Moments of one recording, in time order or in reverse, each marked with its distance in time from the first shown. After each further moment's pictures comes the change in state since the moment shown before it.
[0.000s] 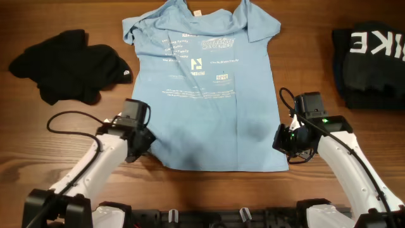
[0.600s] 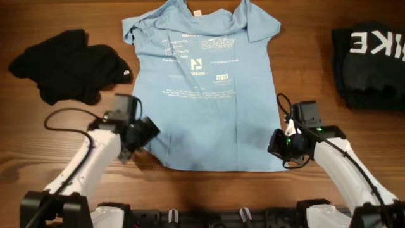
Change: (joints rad) left arm 0.091 0.006 0.069 -0.046 0.117 0.110; right arm 0.000 0.017 -0.133 0.187 -0.092 0.034
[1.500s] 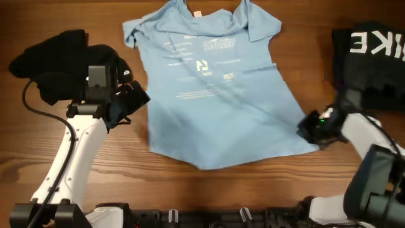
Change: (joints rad) left arm 0.085 0.000 0.254 0.032 0.016 0.181; right arm -0.444 0.306 0.159 0.101 -0.008 0.034
